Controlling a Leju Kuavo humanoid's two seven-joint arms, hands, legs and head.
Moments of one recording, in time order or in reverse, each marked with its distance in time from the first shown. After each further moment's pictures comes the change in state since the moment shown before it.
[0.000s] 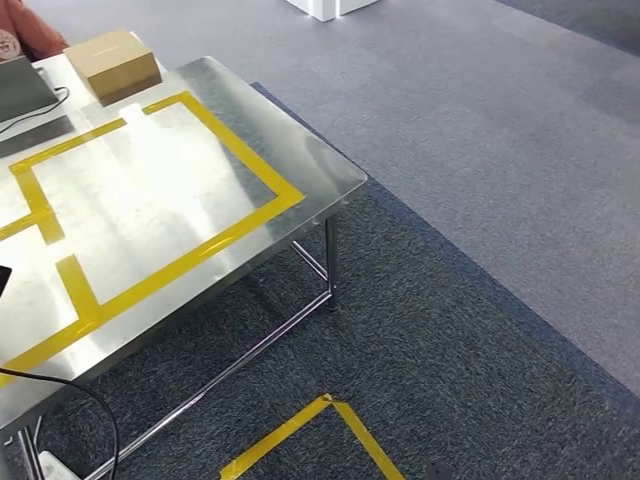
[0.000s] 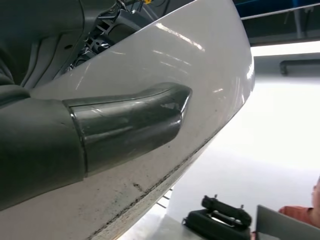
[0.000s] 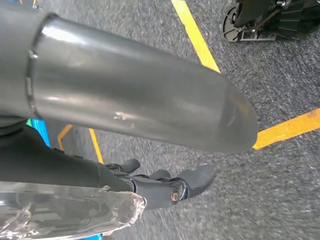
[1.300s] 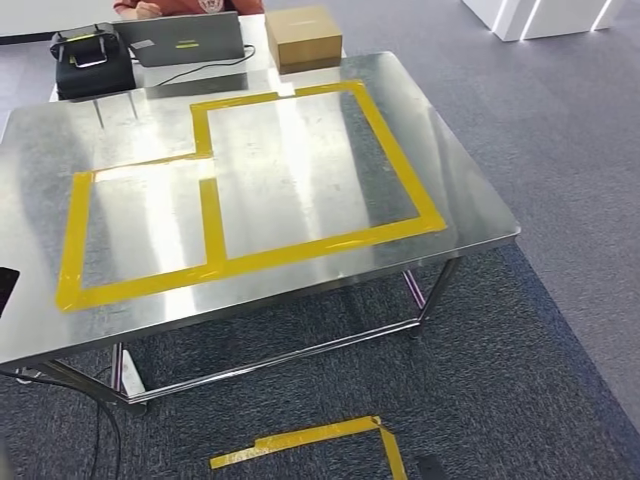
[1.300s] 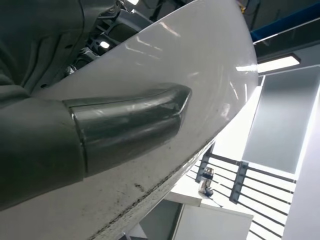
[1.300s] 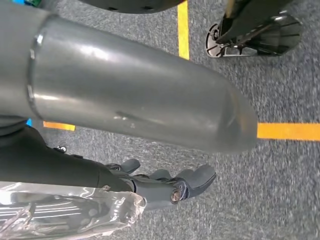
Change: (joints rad) left arm 0.028 -0.004 -0.021 -0.003 0.011 0.000 0.003; right arm -0.002 -0.002 0.005 0.000 -0.021 0.028 -0.054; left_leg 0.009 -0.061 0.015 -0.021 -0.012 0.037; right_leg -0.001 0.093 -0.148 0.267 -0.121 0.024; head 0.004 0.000
